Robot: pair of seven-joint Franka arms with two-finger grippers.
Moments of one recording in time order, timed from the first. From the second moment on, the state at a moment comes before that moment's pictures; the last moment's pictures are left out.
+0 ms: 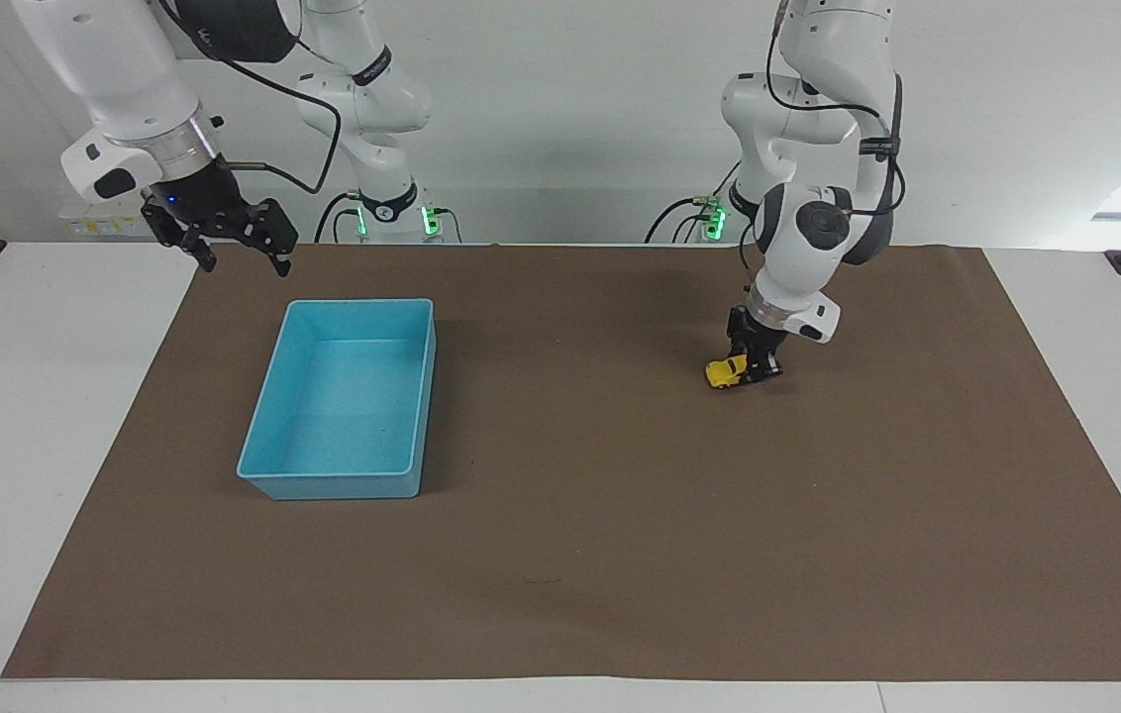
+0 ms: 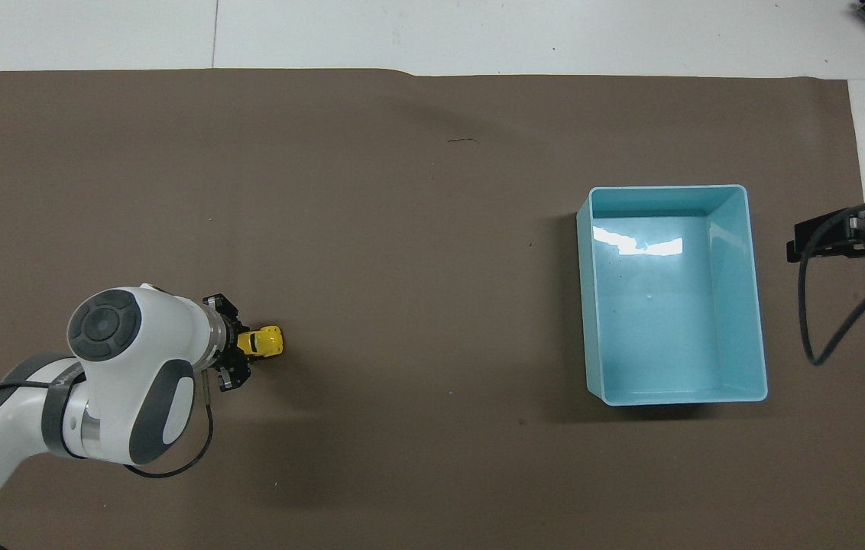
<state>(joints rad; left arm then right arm) -0.33 0.01 0.05 -2.42 -0.10 2.42 -1.99 -0.04 0.01 0.01 -1.55 0.01 1.53 0.08</state>
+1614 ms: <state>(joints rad) -0.25 -0.03 0.05 -2.03 -0.12 2.06 -1.97 -0.04 0.01 0.01 -1.55 0.01 1.52 0.08</state>
